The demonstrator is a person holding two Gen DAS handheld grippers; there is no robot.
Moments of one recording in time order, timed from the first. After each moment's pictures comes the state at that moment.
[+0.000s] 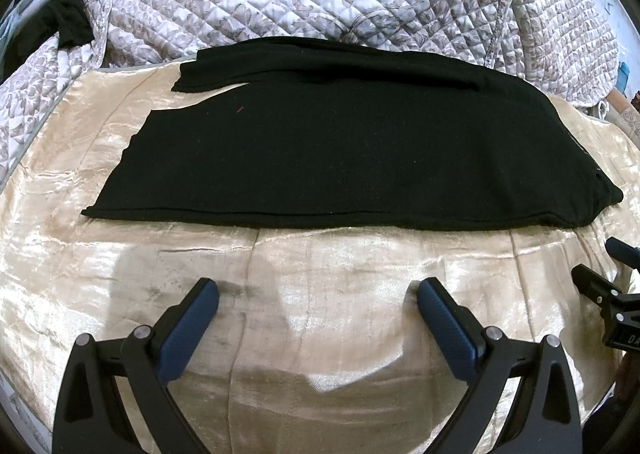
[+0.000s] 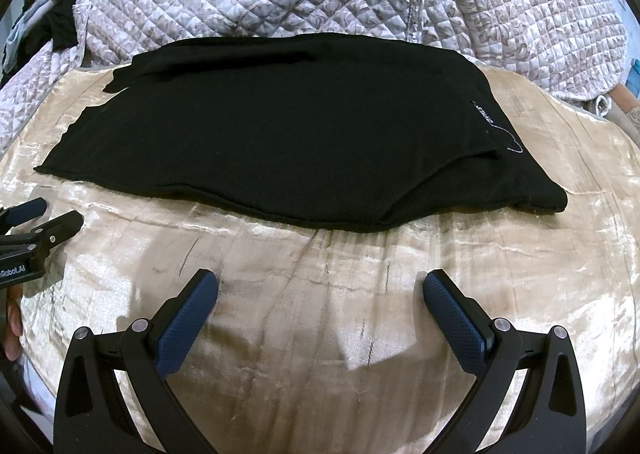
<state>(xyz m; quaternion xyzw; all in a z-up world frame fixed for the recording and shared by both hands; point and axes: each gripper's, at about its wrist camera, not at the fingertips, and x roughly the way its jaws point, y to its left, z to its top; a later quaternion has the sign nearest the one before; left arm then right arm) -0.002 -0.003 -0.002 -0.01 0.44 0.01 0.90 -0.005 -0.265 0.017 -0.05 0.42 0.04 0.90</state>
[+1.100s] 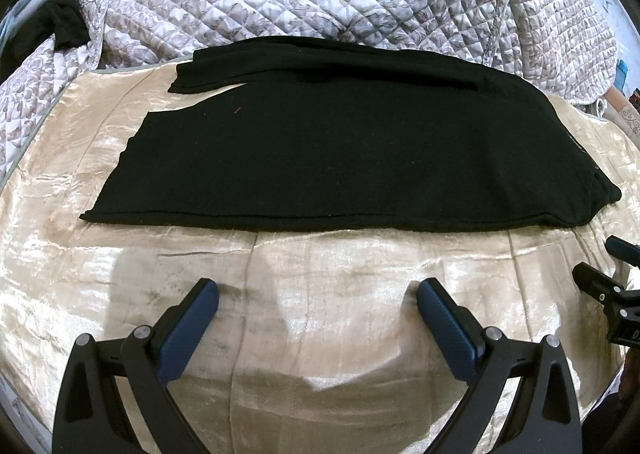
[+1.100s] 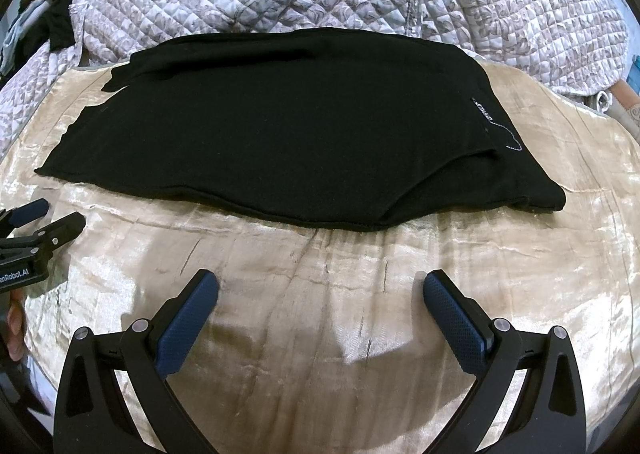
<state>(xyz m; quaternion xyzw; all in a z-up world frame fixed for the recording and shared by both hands) -0.002 -0.003 -0.005 -0.01 0.44 0.01 0.90 -0.003 -0.267 0.019 -0.04 0.43 0.04 0.90</state>
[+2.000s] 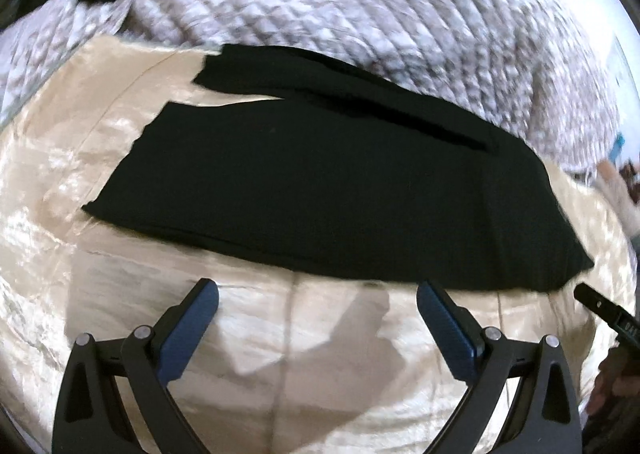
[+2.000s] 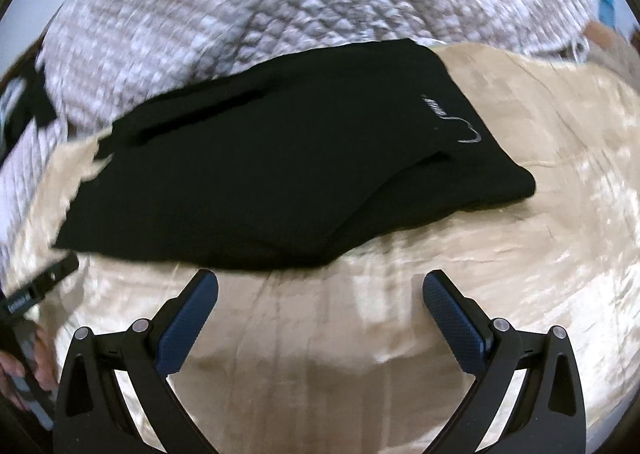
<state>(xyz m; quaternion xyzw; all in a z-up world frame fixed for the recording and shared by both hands) 0.012 0.048 0.011 -0.13 0.42 0.00 0.90 0.010 -0.326 0.041 0.09 0.42 0.03 0.90</state>
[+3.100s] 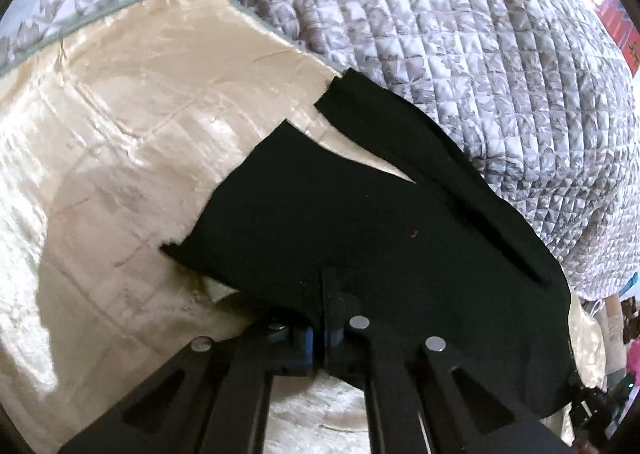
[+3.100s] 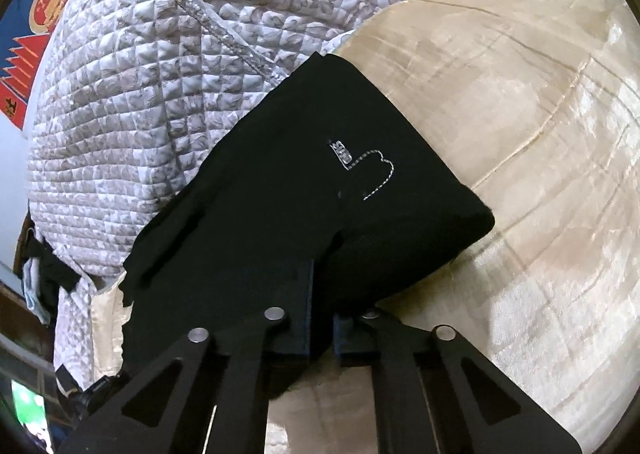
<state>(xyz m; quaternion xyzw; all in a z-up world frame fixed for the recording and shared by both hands) 0.056 0.139 0.004 -0.27 0.39 0.09 0.88 0.056 -0.413 0.030 0.32 0.38 0.01 0.87</state>
